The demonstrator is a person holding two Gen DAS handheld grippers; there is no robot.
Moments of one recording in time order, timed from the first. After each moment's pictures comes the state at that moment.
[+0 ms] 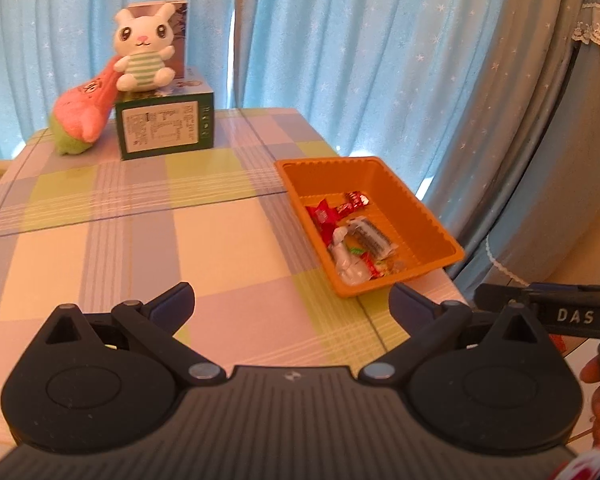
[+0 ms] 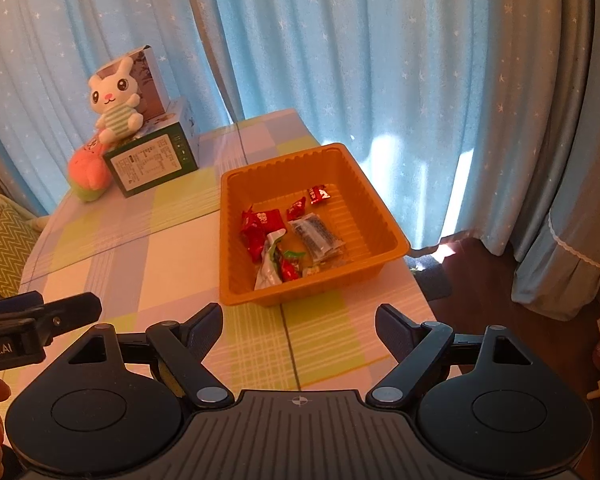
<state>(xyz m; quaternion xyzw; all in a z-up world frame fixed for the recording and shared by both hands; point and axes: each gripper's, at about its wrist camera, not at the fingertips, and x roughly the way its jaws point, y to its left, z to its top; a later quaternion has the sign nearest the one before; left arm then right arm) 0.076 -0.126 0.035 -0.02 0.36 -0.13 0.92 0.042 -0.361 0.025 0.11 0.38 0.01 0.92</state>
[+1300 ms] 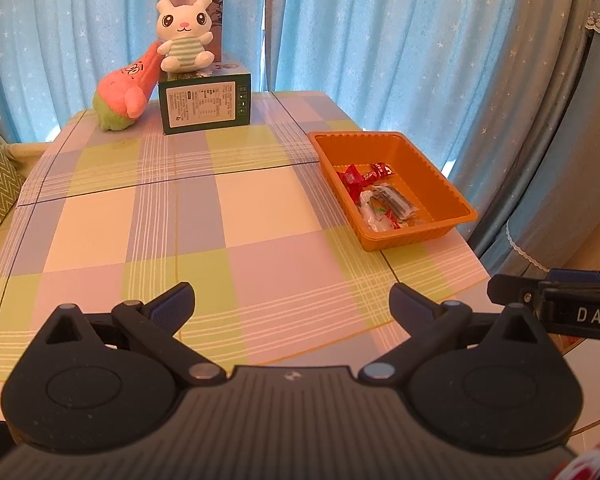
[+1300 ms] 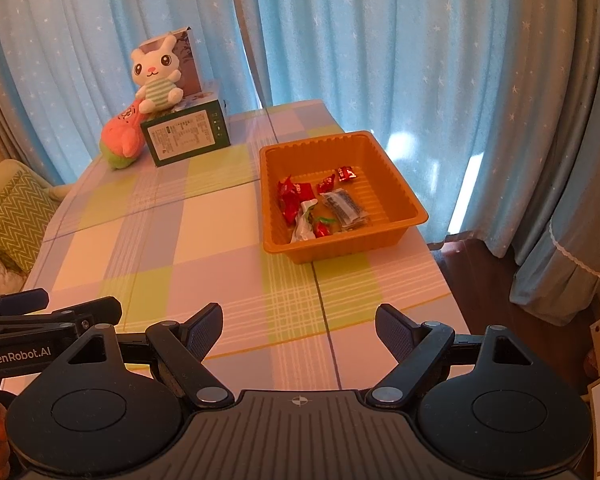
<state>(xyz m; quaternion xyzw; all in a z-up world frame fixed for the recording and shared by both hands) 0.015 -0.102 0.035 -0.01 0.38 -0.10 0.92 -0.013 -0.322 0.034 0.08 0.39 0.03 0.92</state>
